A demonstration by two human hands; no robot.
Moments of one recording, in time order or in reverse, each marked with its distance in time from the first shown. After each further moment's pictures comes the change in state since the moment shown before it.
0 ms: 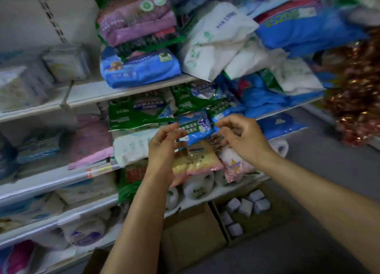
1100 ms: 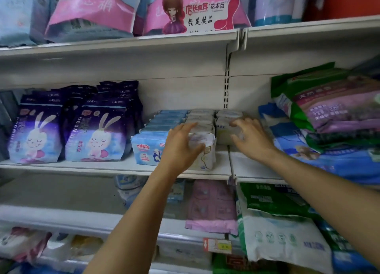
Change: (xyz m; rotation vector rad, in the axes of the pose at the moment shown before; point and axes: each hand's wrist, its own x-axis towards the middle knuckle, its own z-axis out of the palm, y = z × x) left_hand 0.171 0.219 -0.312 1.044 0.311 0.648; right_hand 0.276 -0.187 0.328 -0.534 -0.150 -0.463
